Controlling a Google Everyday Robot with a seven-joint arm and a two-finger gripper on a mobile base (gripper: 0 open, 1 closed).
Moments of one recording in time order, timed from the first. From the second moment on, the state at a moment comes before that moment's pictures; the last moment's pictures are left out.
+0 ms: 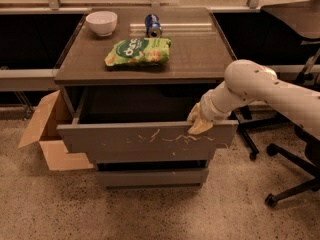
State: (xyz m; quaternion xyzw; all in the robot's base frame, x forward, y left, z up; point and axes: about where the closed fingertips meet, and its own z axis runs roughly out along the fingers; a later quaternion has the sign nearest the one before) arm 0.630 -0.132 0.678 -0.71 0.65 0.05 0.25
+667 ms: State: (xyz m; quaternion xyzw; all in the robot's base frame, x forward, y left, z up) arm 0.630 -0.132 0.678 -0.71 0.65 0.05 0.25
